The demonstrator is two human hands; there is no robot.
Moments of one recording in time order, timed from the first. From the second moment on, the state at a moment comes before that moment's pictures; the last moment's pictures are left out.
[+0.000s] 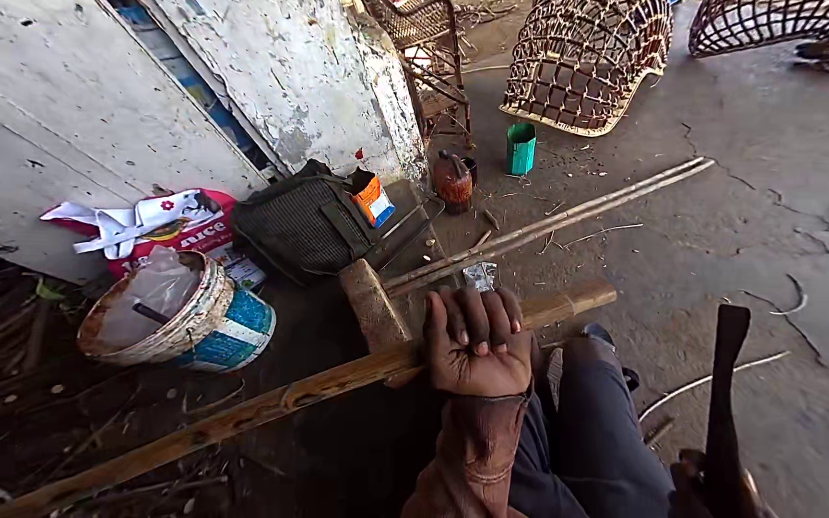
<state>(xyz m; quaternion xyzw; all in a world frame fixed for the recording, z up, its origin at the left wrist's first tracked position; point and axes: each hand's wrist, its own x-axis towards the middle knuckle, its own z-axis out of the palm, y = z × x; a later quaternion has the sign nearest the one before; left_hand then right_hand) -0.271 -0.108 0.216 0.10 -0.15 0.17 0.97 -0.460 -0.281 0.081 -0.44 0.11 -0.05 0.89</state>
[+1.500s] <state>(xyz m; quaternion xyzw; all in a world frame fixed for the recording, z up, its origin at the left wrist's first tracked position) -0.359 -0.111 0.104 0.85 -0.42 -0.07 0.31 -0.506 -0.287 0.102 -0.65 0.22 -0.20 0.70</state>
